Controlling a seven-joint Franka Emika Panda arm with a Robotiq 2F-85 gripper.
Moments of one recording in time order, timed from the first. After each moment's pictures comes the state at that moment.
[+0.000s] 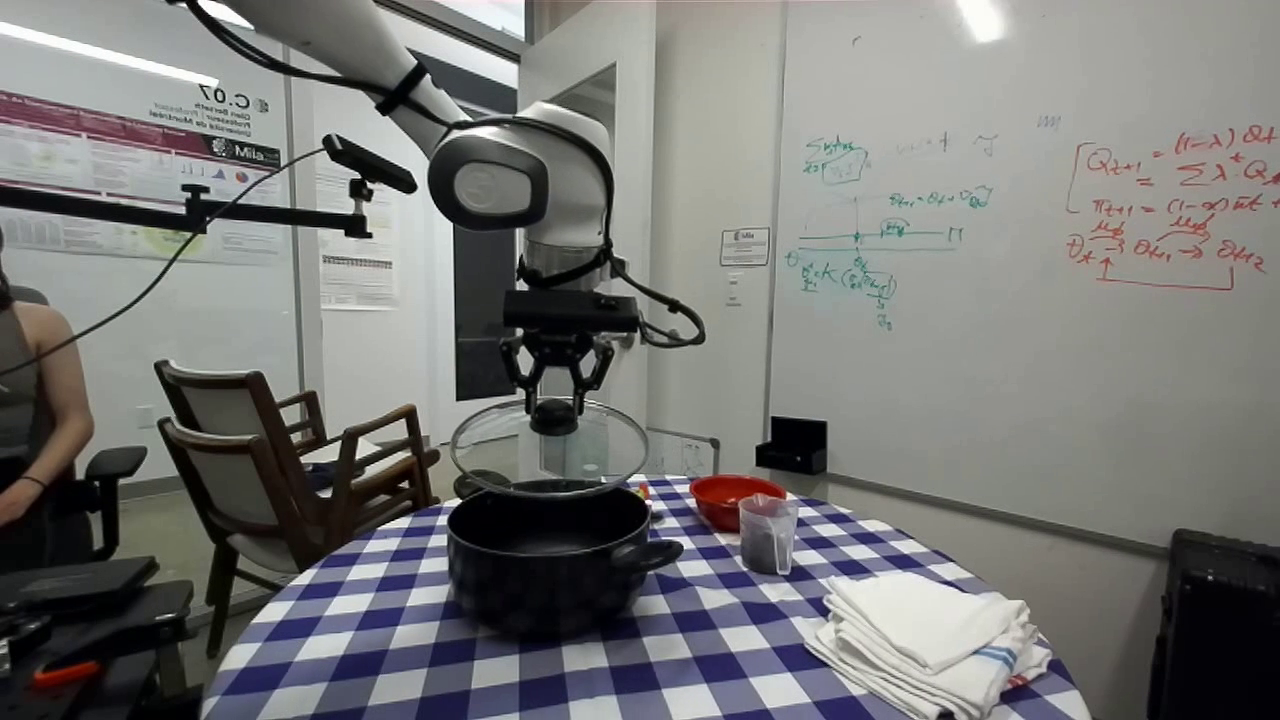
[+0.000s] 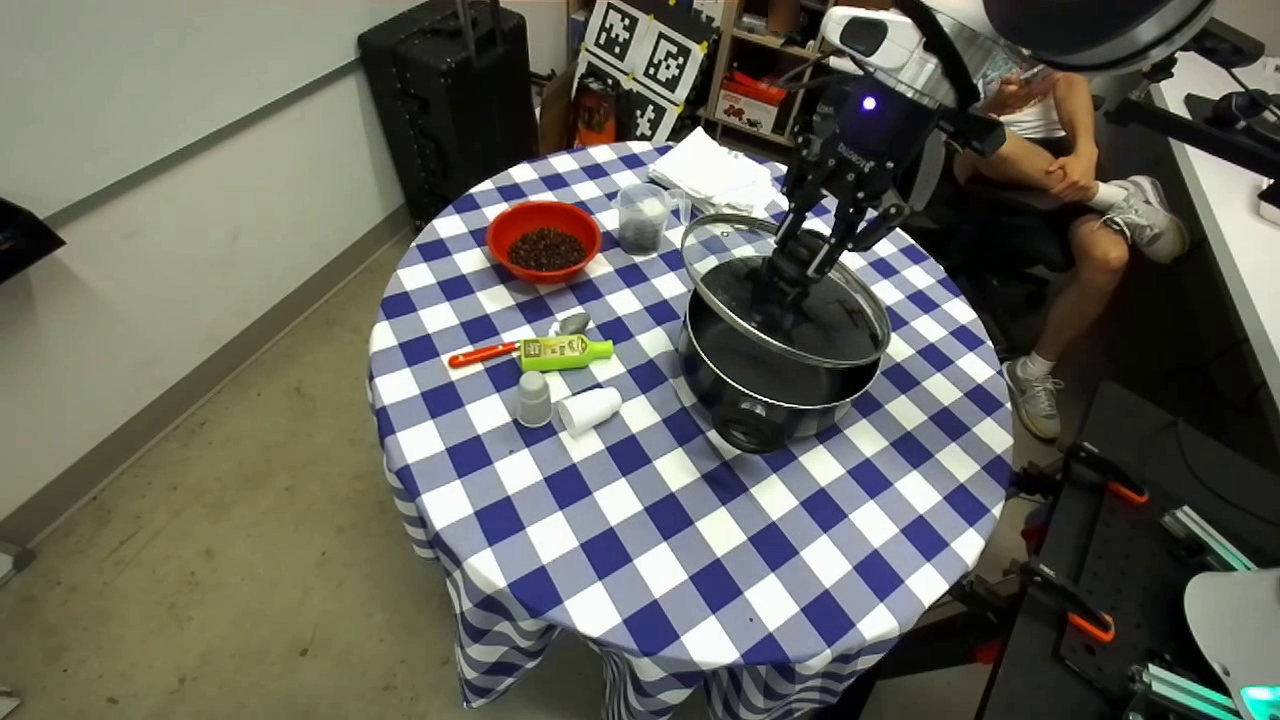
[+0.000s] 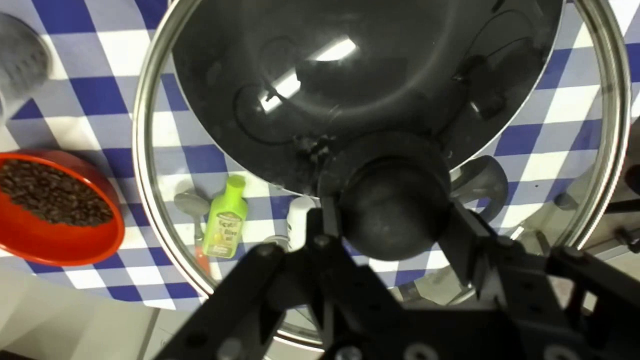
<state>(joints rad) -0.07 0.19 0.11 -2.10 0.38 2.34 -1.46</state>
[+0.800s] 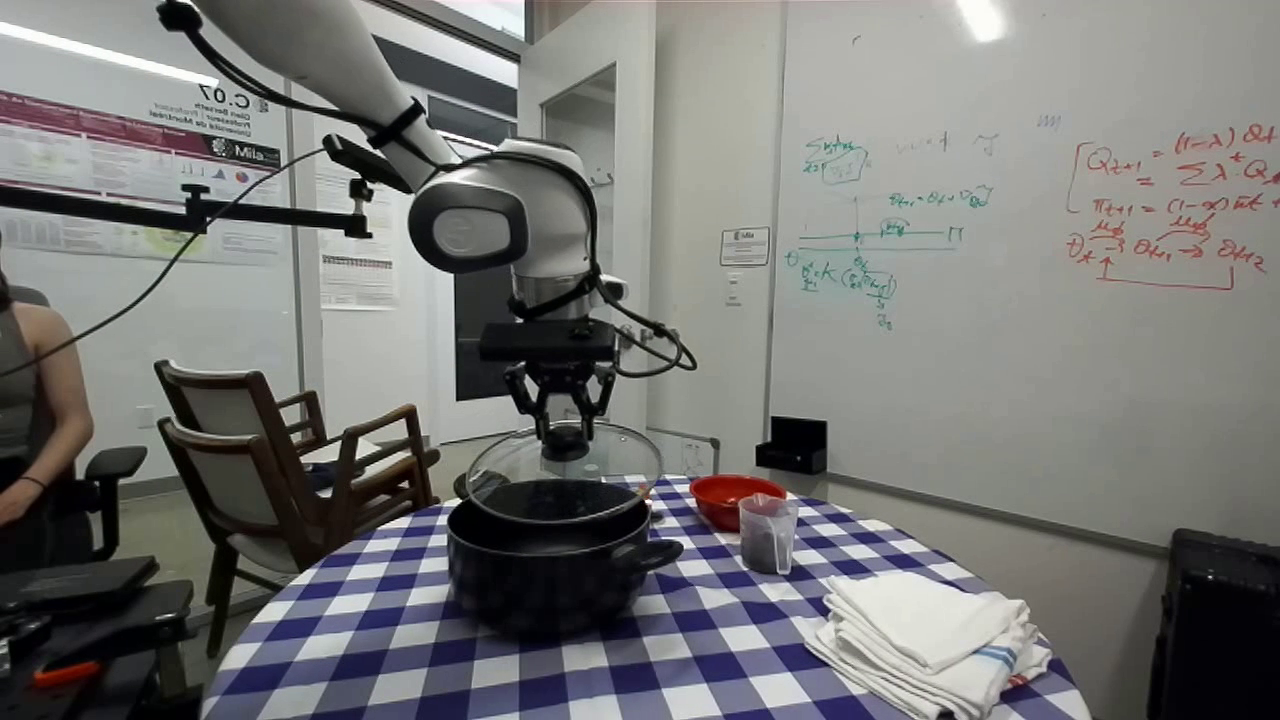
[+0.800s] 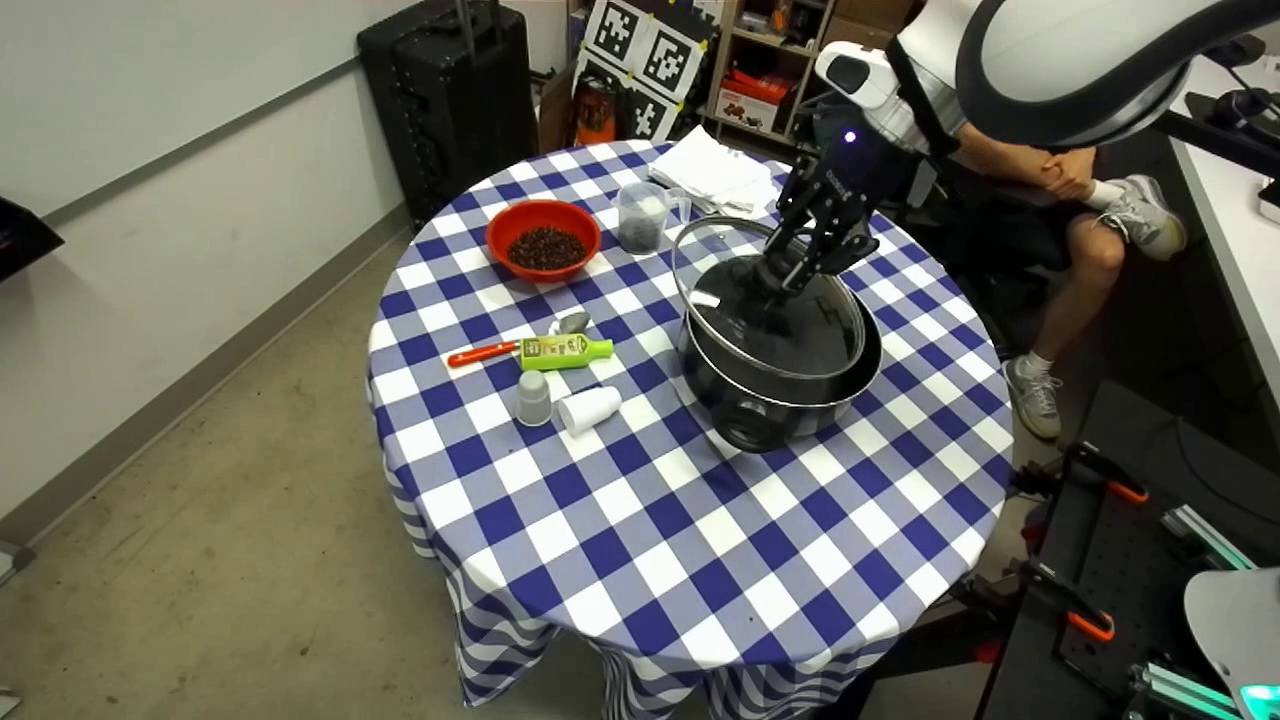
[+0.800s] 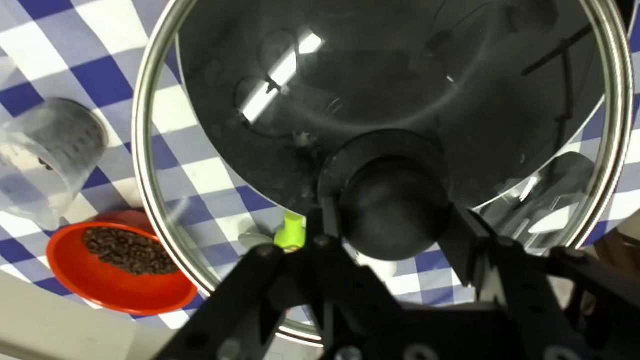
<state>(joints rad) -0.05 0.22 0.11 -2.19 0.38 2.59 -1.25</state>
